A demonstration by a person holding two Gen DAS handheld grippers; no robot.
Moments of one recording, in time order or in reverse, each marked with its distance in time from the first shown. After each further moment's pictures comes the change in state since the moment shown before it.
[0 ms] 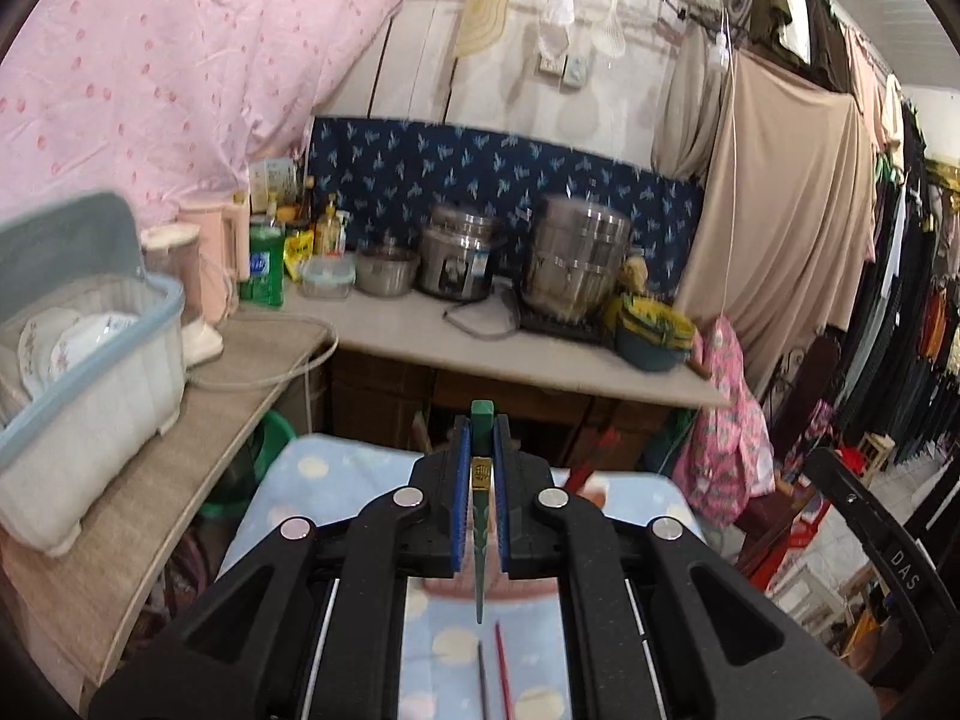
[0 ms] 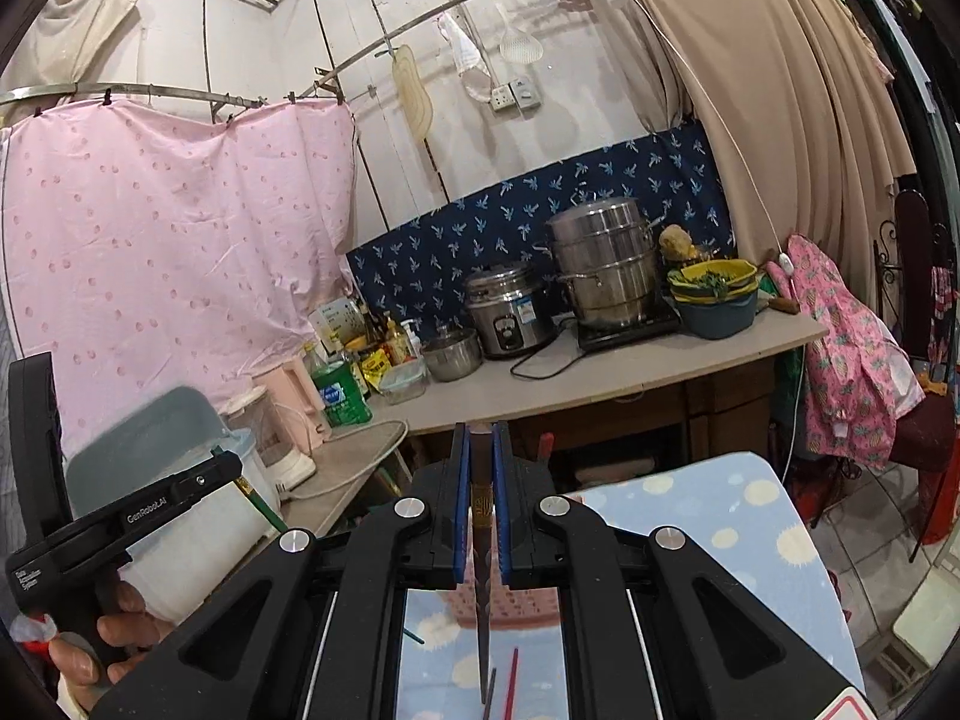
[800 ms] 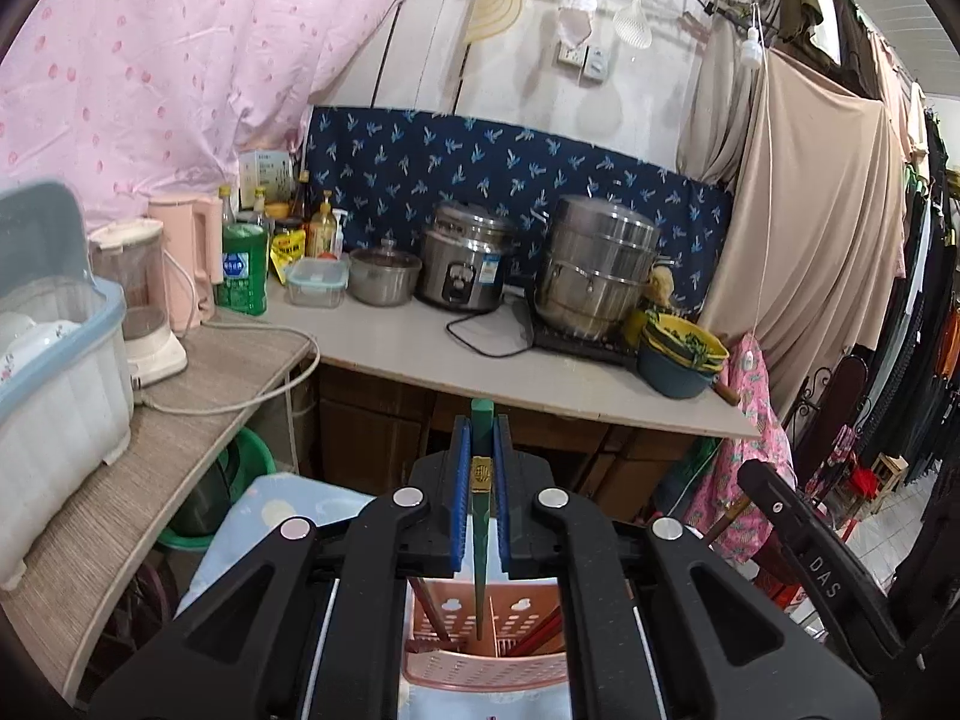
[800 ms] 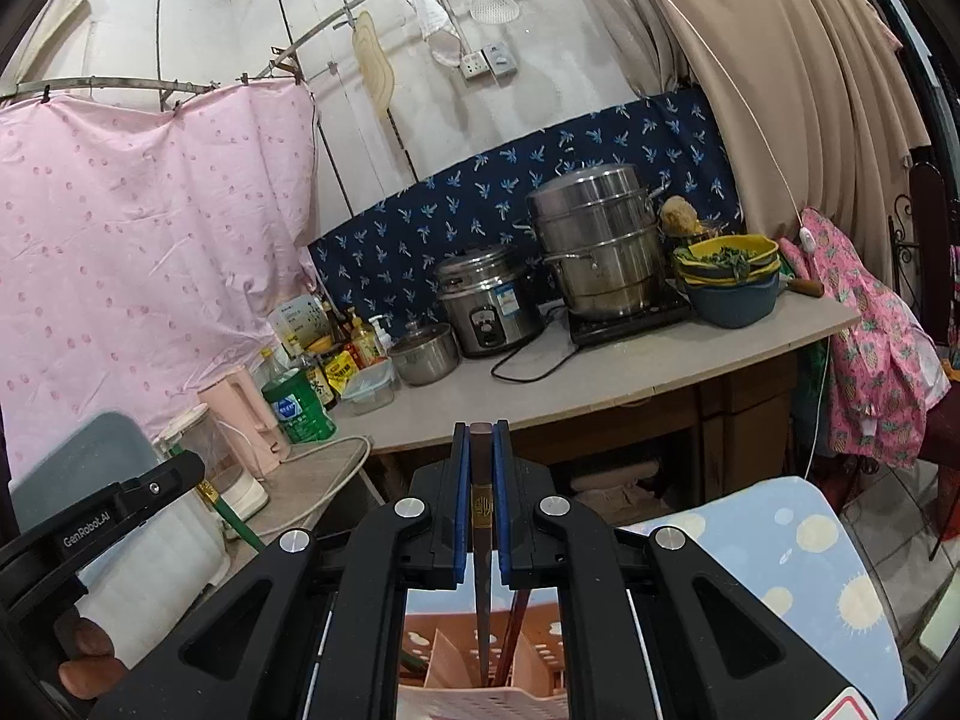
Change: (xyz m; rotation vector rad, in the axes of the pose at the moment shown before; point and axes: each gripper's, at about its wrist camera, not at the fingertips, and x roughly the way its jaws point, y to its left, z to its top) left arm 0.114 0.002 0.013 -0.024 0.018 0.023; right arm 0.153 -0.026 0.001 0.040 0.055 -0.044
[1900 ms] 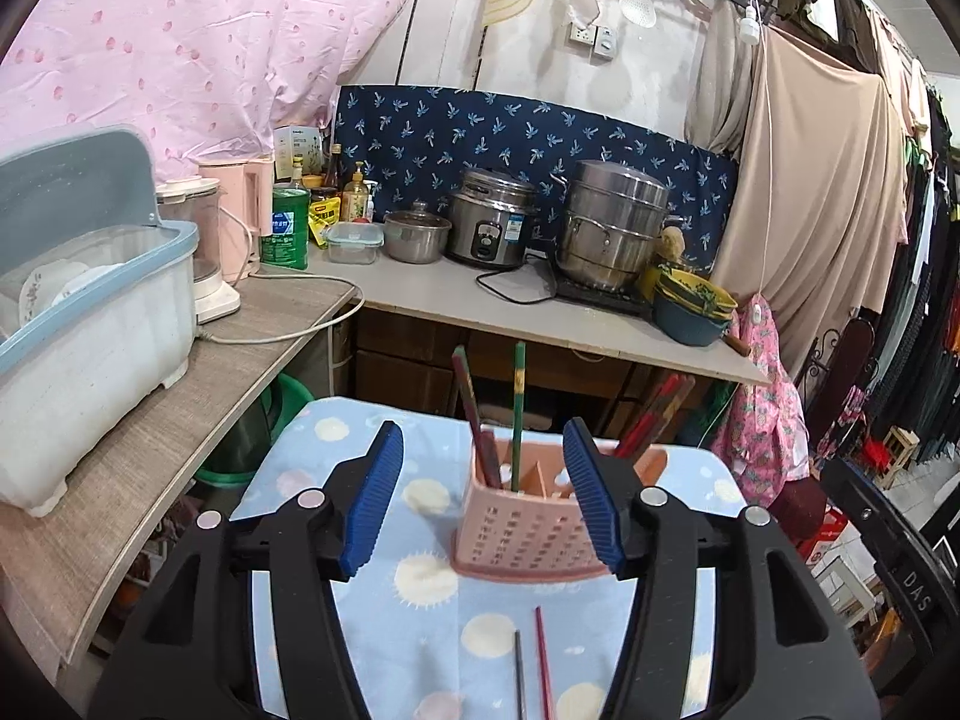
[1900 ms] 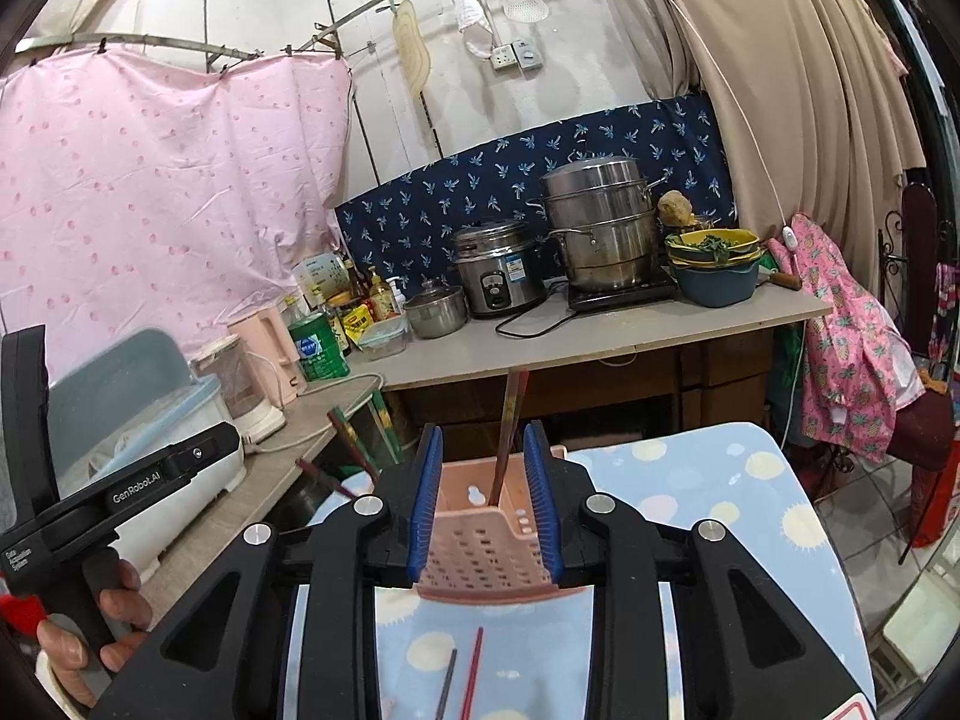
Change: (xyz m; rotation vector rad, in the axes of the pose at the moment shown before) left arm -0.077 0.028 -0.080 0.024 0.041 0.051; right arm -0.116 0.004 -0.067 -0.098 0.033 0.008
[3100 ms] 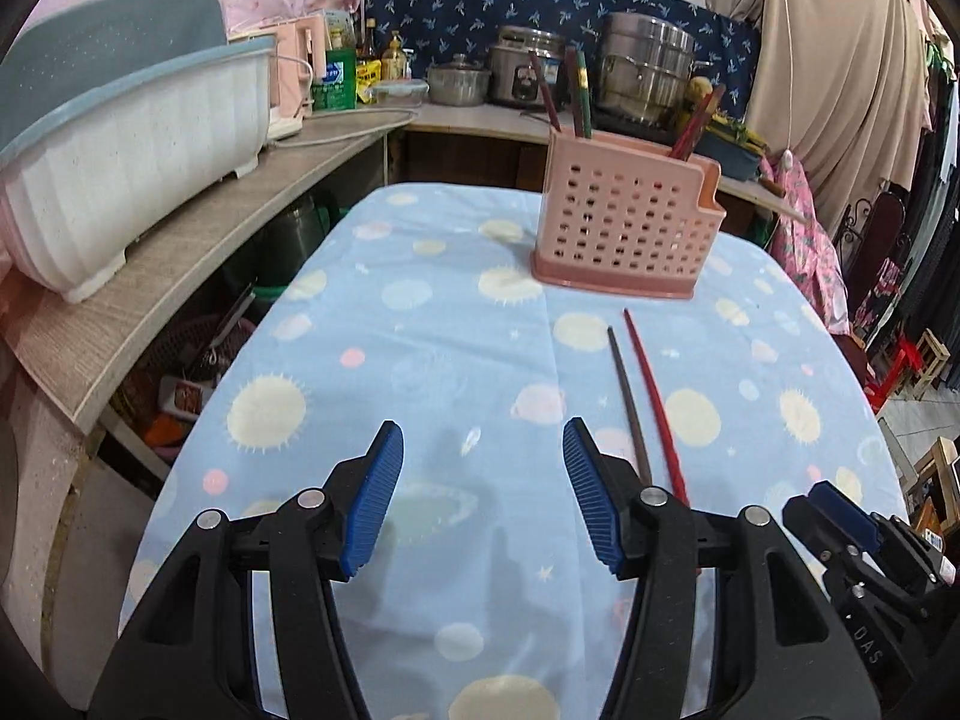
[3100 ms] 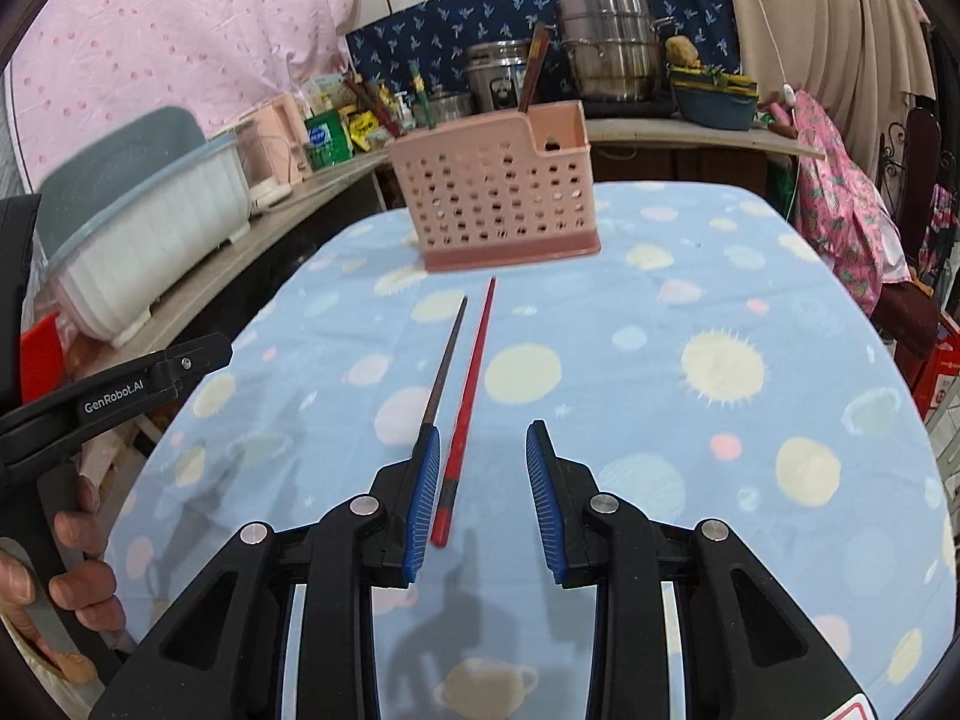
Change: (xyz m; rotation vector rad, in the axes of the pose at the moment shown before) left arm -0.048 0.043 -0.185 0.047 0.278 0.099; right arm -0.056 0.026 -0.208 -0.064 0.369 -0.031
